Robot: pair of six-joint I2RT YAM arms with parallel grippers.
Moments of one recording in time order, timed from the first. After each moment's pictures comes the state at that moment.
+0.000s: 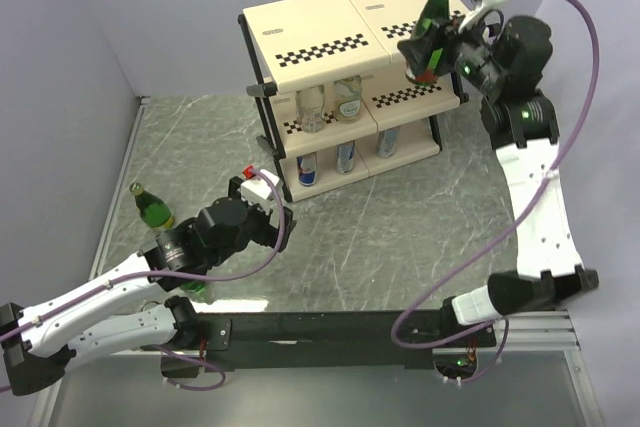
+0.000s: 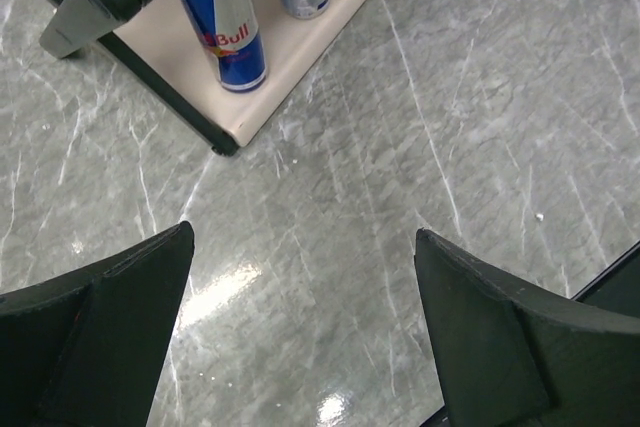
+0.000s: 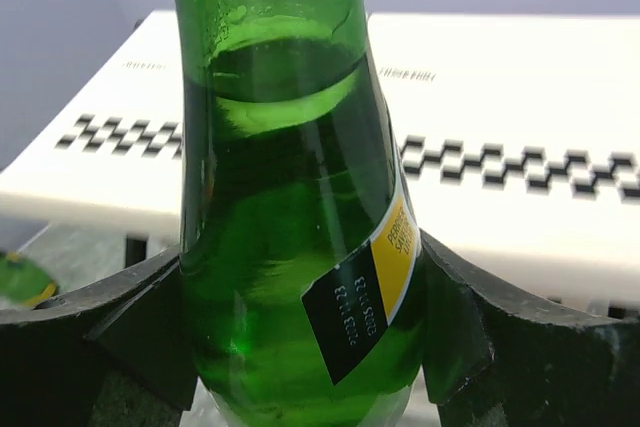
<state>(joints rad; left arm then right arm) -0.99 0.82 0.81 -0.39 -0.36 -0.19 0.14 1.40 1.87 -0.43 -0.41 0.09</state>
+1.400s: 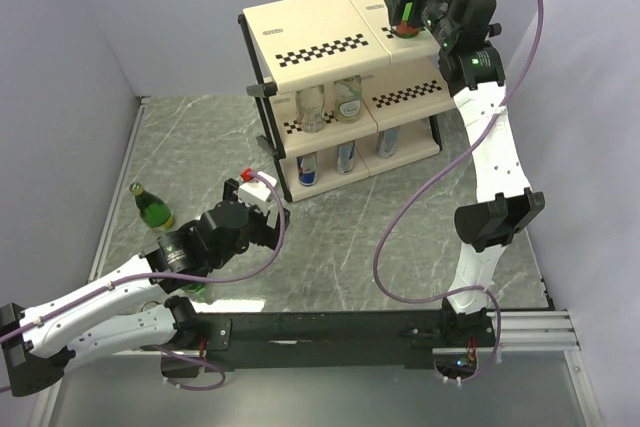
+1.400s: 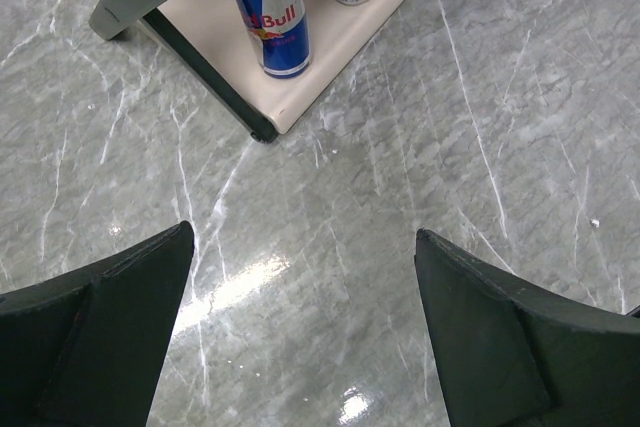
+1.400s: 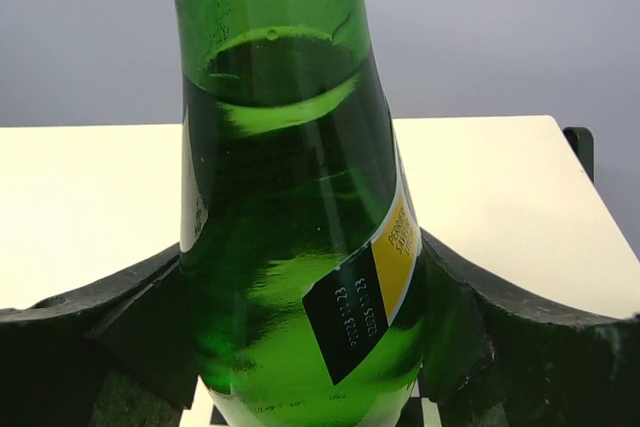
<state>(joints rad) -0.99 0.81 0.77 -0.39 -0.44 -0.18 0.20 1.91 2.37 -0.36 -0.15 0.03</state>
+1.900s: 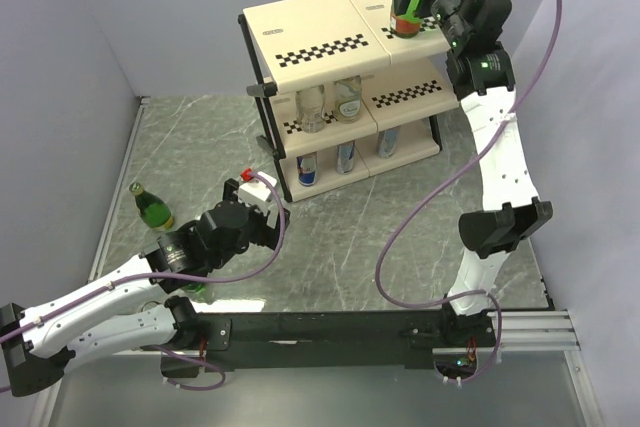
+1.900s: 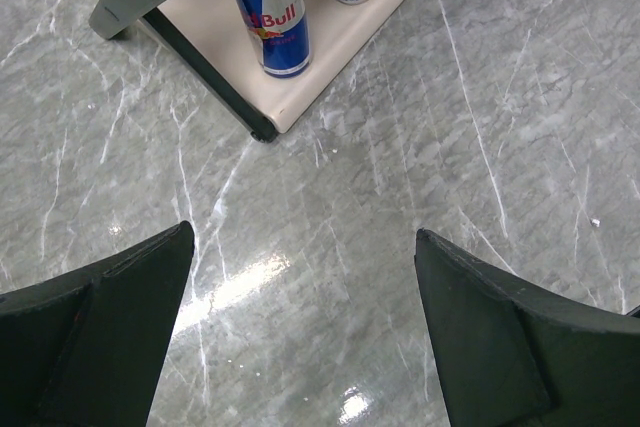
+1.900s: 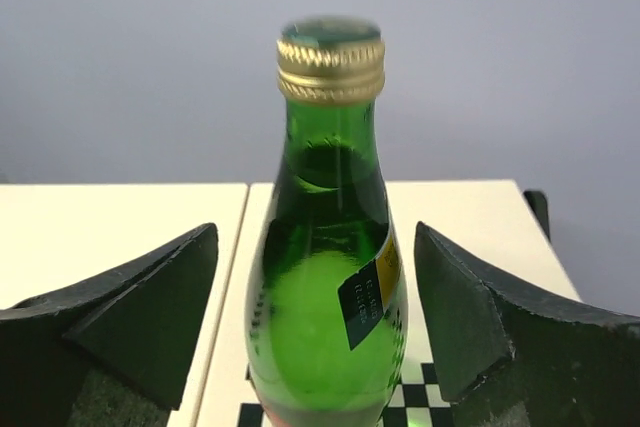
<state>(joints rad) -0.99 0.81 0.77 -0.39 -0.44 -0.18 0.20 1.86 2.35 -0.28 -0.14 0.03</state>
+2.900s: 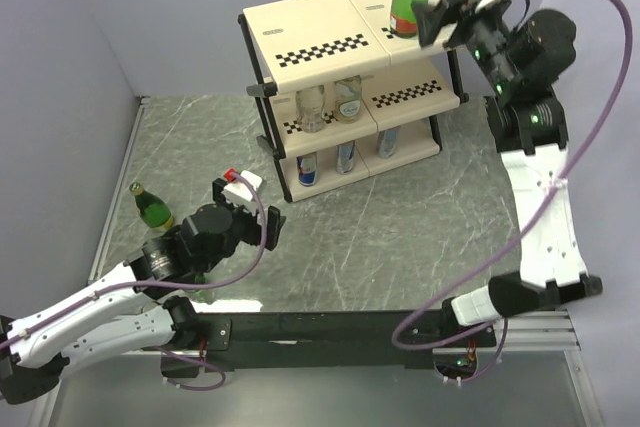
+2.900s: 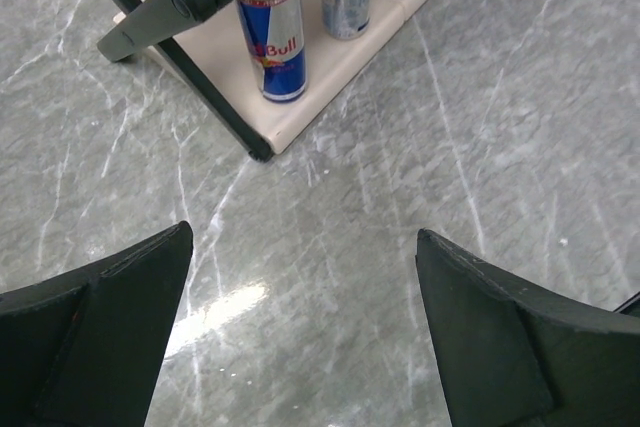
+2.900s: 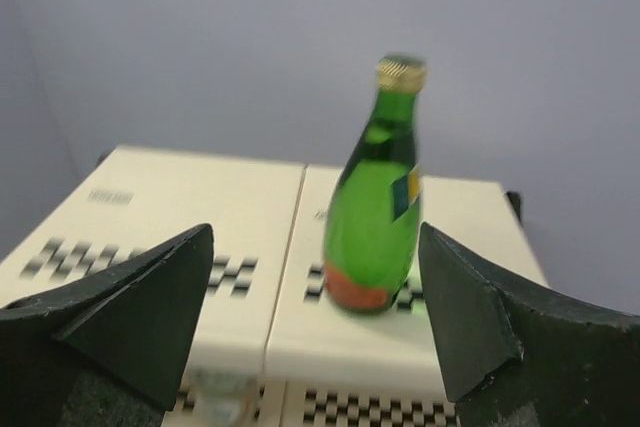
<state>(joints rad) -0.99 0.73 0.77 -0.39 -0.44 -0.19 0.20 1.48 2.06 -0.25 -0.19 0.01</state>
